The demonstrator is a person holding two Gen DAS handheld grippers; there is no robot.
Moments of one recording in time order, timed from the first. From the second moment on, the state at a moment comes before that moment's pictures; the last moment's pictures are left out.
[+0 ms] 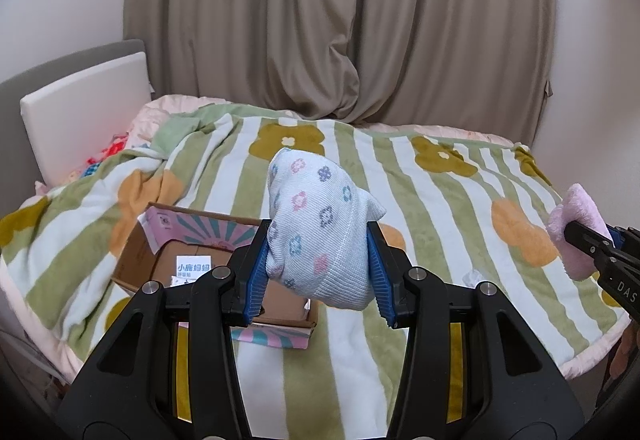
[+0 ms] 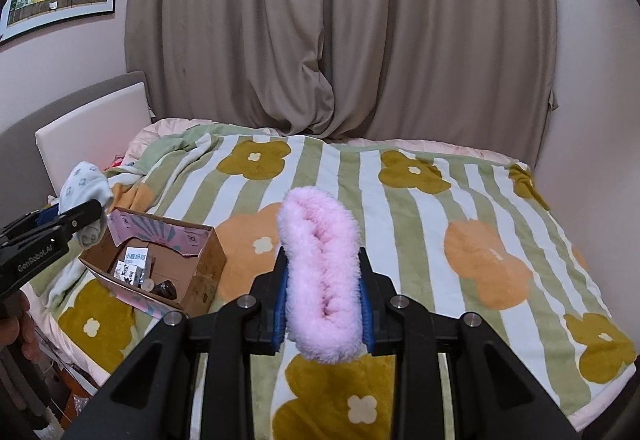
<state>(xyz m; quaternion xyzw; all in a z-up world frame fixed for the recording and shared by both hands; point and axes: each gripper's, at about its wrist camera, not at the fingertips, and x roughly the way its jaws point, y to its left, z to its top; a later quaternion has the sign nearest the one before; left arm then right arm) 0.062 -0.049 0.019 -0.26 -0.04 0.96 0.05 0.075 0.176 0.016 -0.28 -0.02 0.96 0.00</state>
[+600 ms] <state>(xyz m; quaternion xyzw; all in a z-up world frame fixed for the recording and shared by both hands) 0.026 -0.101 0.026 -0.28 -0.04 0.96 0.02 0.027 0.130 0.029 -0.27 -0.07 0.96 -0.06</state>
